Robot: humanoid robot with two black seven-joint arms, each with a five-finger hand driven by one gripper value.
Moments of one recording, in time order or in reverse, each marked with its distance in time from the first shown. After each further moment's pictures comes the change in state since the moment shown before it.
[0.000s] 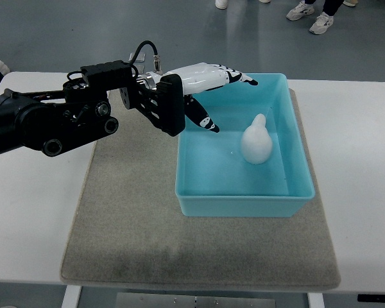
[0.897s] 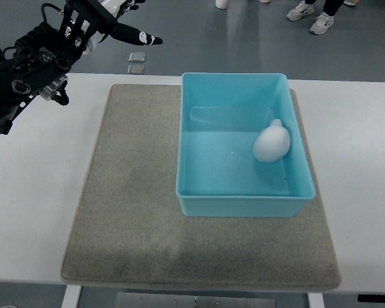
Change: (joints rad) left arm -0.010 -0.012 -0.068 0.486 -0.942 0.024 0.012; right arm 0.000 0.000 0.000 0.000 0.000 0.000 0.000
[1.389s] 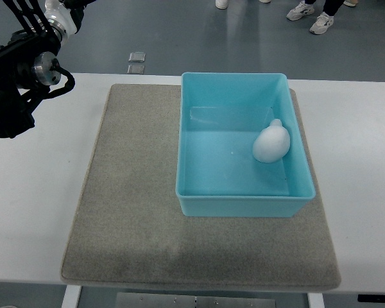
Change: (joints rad) left arm 0.007 -0.066 -0.052 0.167 -0.656 -0.072 0.001; right arm 0.000 0.000 0.000 0.000 0.000 0.000 0.000
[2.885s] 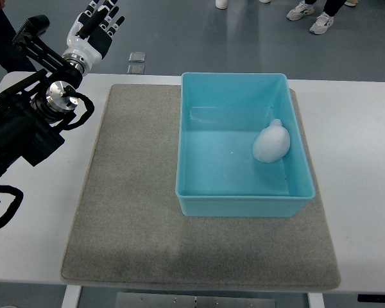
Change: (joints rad) left arm 0.128 -0.111 -0.178 0.075 -0.206 -0.254 -0.004; right arm 0.000 0.000 0.000 0.000 0.000 0.000 0.000
